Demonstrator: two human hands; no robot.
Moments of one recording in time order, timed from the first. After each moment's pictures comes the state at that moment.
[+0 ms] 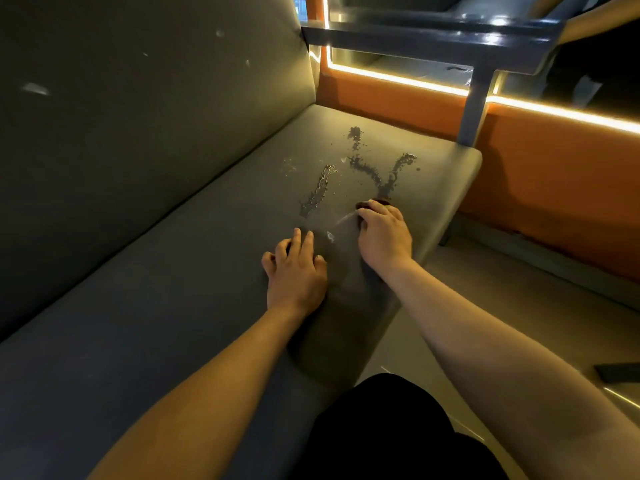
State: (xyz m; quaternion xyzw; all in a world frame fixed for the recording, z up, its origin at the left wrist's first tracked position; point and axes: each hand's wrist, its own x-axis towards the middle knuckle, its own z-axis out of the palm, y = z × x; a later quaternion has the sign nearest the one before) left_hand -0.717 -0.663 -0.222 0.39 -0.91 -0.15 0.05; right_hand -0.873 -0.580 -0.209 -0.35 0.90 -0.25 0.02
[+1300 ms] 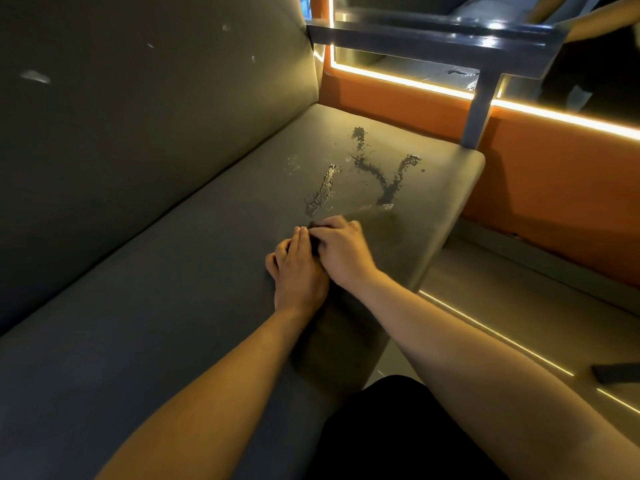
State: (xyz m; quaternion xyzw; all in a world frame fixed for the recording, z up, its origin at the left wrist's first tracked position) left_hand -0.715 -0.665 -0.225 0.41 -0.87 -0.24 0.13; right_hand -0.817 -0.616 -0.215 -0.46 0.84 -0.29 0.06
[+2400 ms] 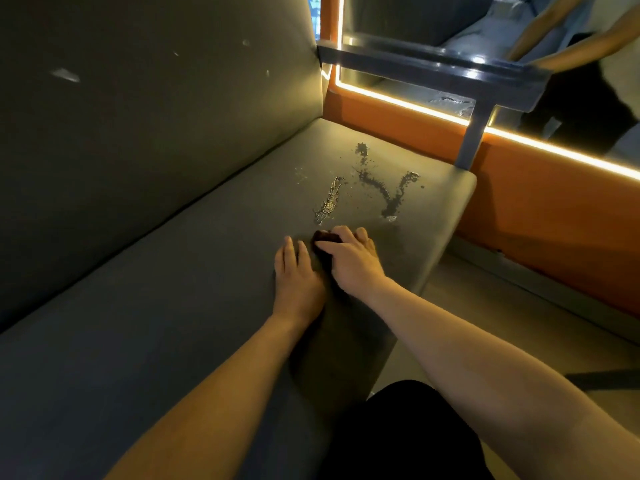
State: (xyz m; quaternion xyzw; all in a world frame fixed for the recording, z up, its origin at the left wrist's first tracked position) left_hand -0.688 -0.678 -0.224 0.39 -0.87 -0.28 0.10; right_hand -0.807 -0.608 -0.197 -0.50 0.85 -0.16 0.08
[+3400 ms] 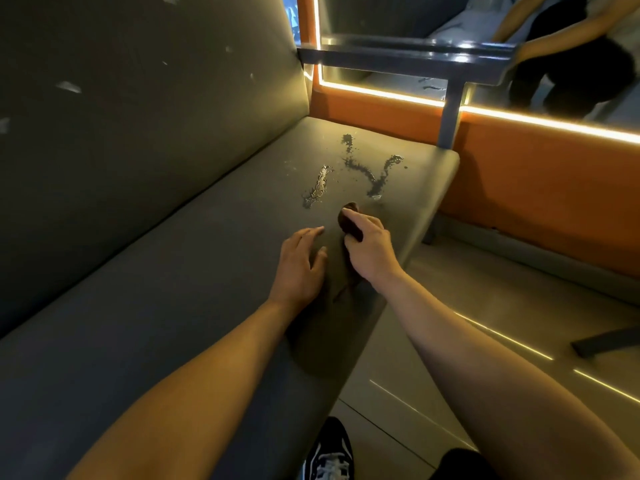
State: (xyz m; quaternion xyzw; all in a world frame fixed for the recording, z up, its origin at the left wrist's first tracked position) left_hand -0.667 -0.646 -0.208 0.27 -0.88 -0.35 0.18; right_hand -0.784 -0.546 -0.191 -0.28 0.80 -0.50 0.16
